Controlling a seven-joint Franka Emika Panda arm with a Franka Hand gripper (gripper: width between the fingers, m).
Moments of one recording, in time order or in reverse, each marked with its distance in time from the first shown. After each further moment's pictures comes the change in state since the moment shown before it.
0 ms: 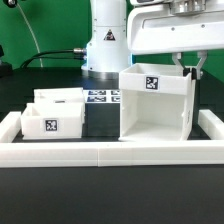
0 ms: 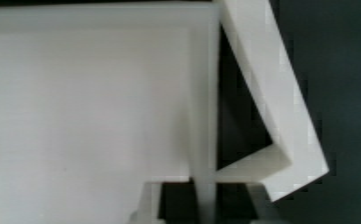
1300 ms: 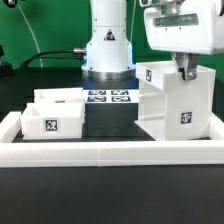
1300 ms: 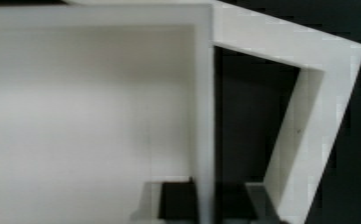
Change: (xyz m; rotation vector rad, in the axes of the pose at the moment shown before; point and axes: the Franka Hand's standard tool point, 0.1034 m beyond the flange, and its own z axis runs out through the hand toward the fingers) arm 0.000 0.002 -0.001 0.013 -0.067 0.802
